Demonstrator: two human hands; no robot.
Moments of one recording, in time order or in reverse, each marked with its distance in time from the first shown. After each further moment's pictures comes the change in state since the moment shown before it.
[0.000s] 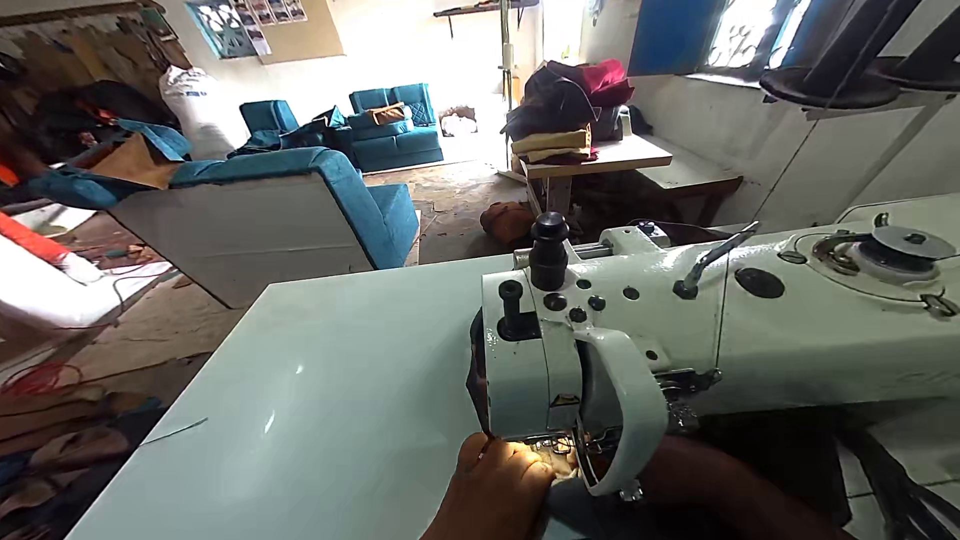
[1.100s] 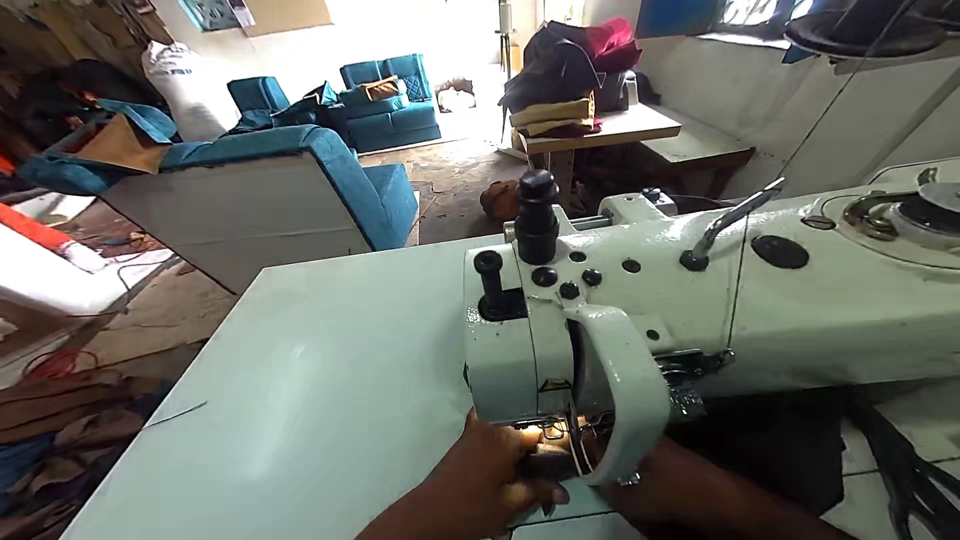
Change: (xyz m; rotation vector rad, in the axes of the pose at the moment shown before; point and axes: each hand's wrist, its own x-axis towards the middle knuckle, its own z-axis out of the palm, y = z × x) left_hand 0.018 -0.025 -0.010 -0.601 -0.295 -0.097; right_hand 0.008 -0.013 0.029 -0.003 0.179 0.070
